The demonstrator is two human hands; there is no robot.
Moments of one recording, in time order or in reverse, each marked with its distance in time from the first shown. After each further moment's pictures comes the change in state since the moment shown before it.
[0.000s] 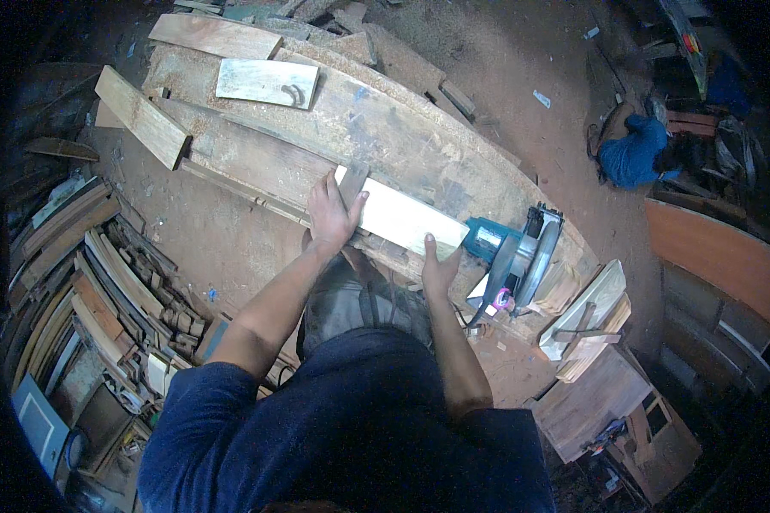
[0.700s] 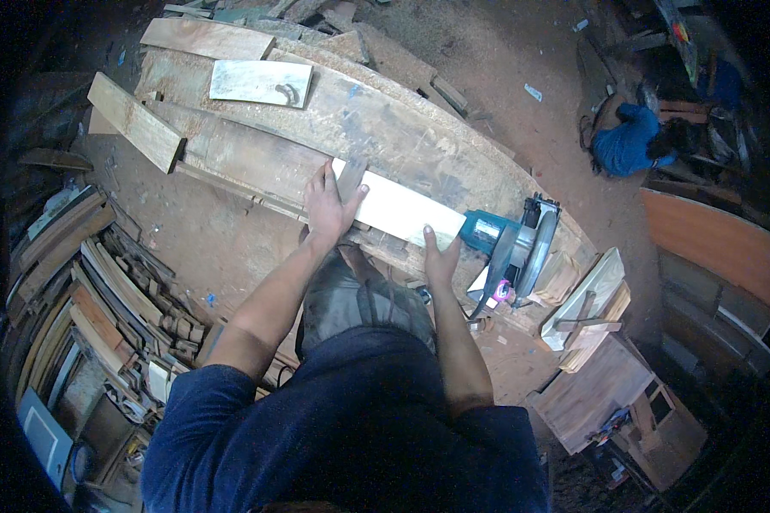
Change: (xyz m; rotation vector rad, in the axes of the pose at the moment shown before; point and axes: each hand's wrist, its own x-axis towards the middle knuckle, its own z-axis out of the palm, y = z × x) left_hand 0.009 -0.005 0.001 -0.038 -0.036 0.002; right_hand 0.013 0.009 0.009 0.077 -0.007 -0.084
